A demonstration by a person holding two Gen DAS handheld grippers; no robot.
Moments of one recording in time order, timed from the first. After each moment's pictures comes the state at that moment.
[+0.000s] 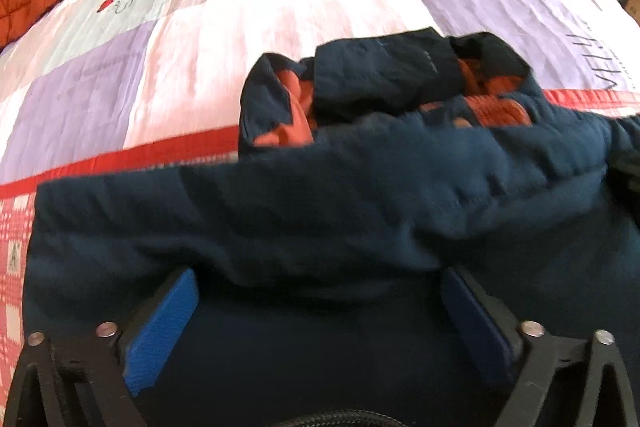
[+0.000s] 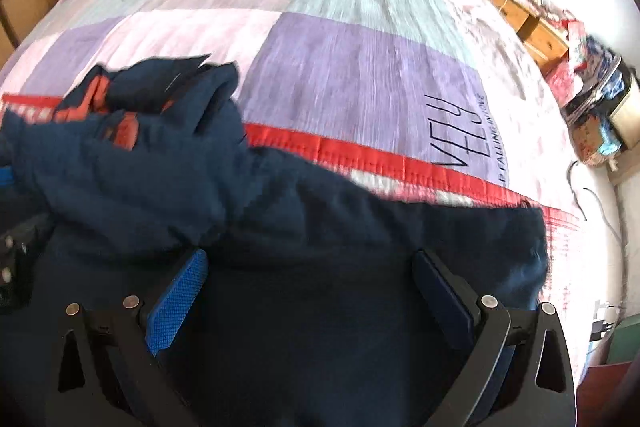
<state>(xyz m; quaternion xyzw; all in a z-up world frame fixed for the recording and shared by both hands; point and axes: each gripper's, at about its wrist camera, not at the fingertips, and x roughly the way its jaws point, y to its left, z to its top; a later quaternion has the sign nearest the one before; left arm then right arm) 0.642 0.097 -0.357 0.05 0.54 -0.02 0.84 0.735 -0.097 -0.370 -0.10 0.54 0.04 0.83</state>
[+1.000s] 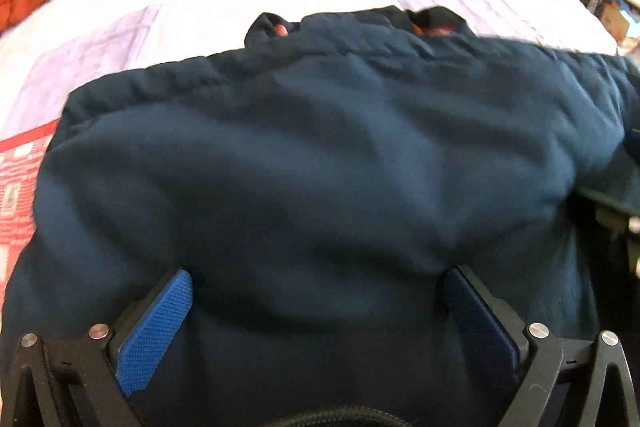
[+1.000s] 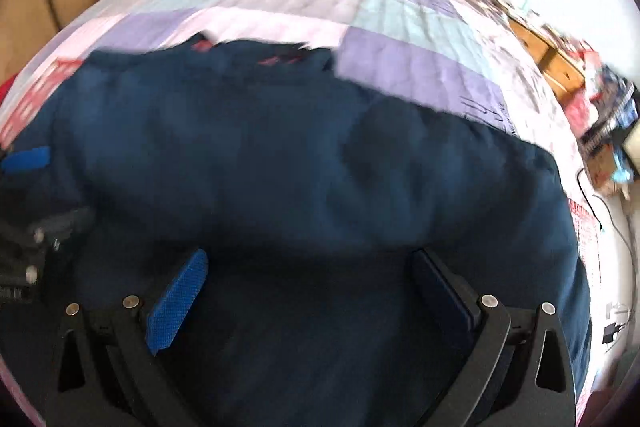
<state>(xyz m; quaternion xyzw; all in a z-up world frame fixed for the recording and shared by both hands) 0.566 0.109 -0.348 0.01 0.52 -0.05 0.85 0.637 -0.061 -0.358 -0.11 0.50 0.10 0.86</state>
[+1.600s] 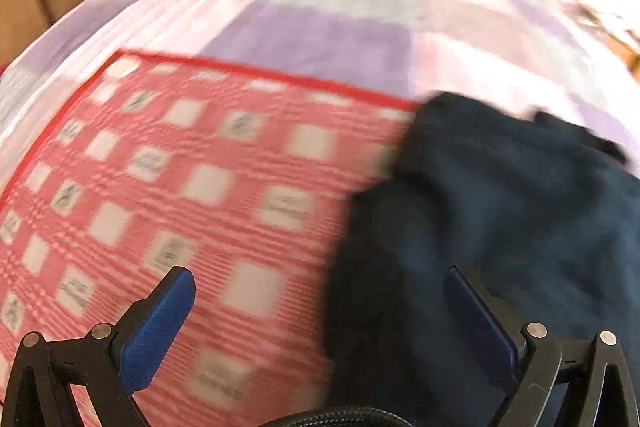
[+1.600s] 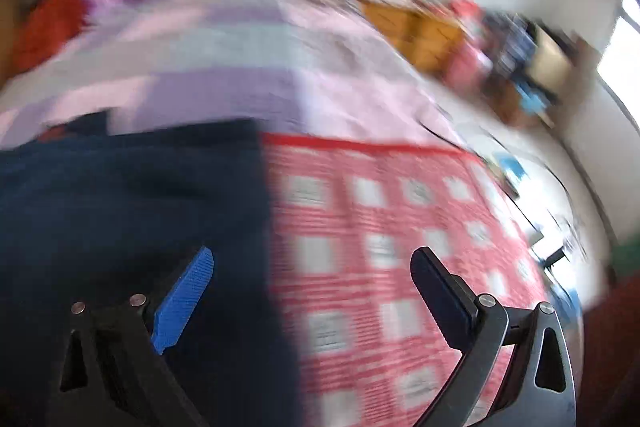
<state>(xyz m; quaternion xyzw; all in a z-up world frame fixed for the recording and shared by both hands) 0.468 0.288 -0.301 -0.09 0.45 0.10 0.88 0.546 -0.196 -0.299 -0.07 0.41 0.01 0.91</state>
